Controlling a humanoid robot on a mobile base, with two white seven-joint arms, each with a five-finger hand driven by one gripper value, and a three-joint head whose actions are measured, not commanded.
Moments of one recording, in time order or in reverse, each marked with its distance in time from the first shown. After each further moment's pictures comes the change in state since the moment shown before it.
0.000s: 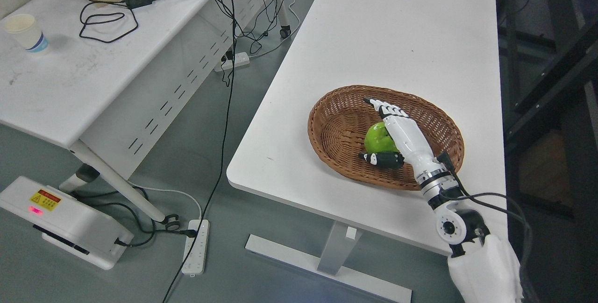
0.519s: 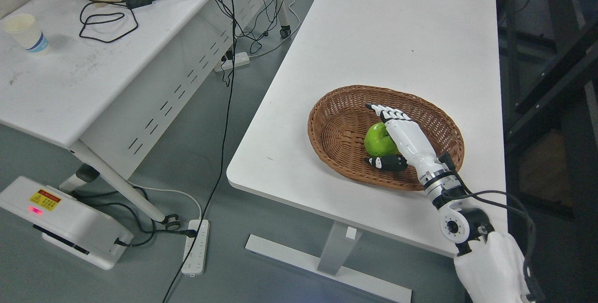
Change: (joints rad) left arm 0.000 0.000 0.000 0.000 0.000 0.000 0.000; right arm -0.020 -0.037 0.025 0.039 0.034 -0.011 0.000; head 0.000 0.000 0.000
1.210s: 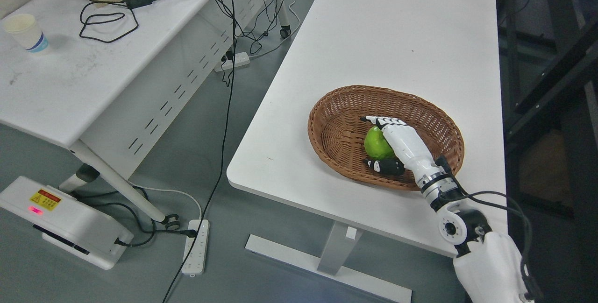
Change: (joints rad) left arm 0.000 0.000 0.000 0.000 0.000 0.000 0.000; right arm -0.004 -0.008 0.025 0.029 0.007 -0.003 0.000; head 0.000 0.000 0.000
